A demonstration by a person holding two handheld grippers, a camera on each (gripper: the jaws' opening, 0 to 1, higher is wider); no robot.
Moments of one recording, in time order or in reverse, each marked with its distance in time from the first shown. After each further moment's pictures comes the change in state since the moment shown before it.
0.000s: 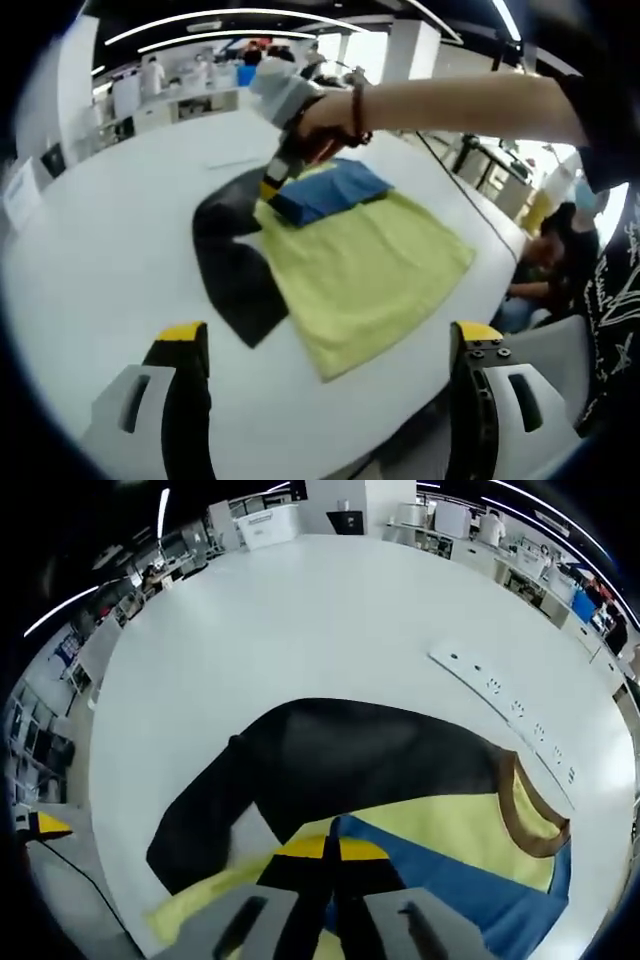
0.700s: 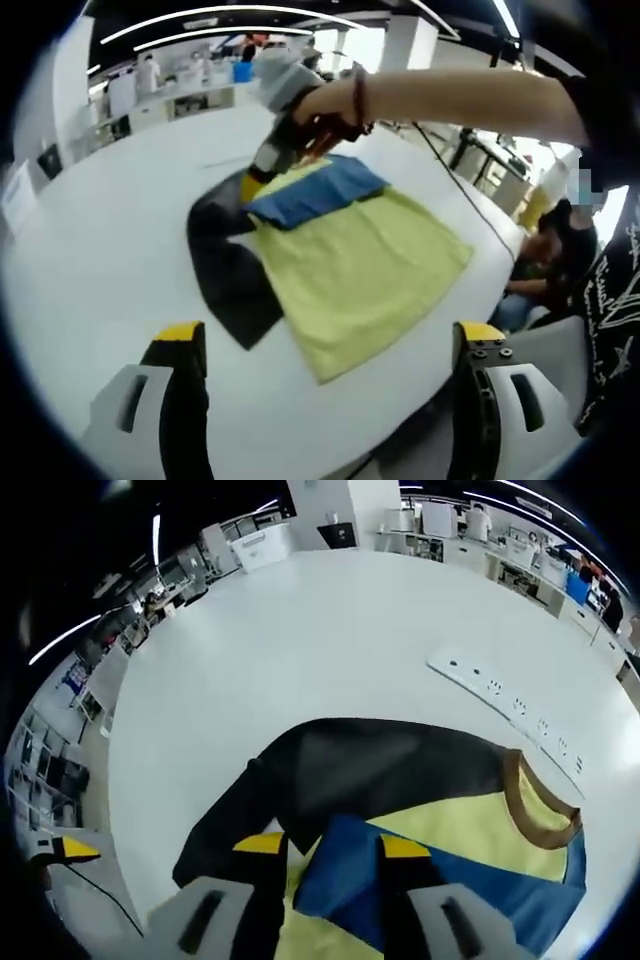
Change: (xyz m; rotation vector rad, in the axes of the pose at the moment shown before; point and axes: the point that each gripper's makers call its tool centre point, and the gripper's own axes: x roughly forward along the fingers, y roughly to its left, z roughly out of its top) left arm 0.003 -0.007 0.004 0.014 0.017 -0.014; right arm -0.025 0.003 0.011 0.092 -0.071 0.070
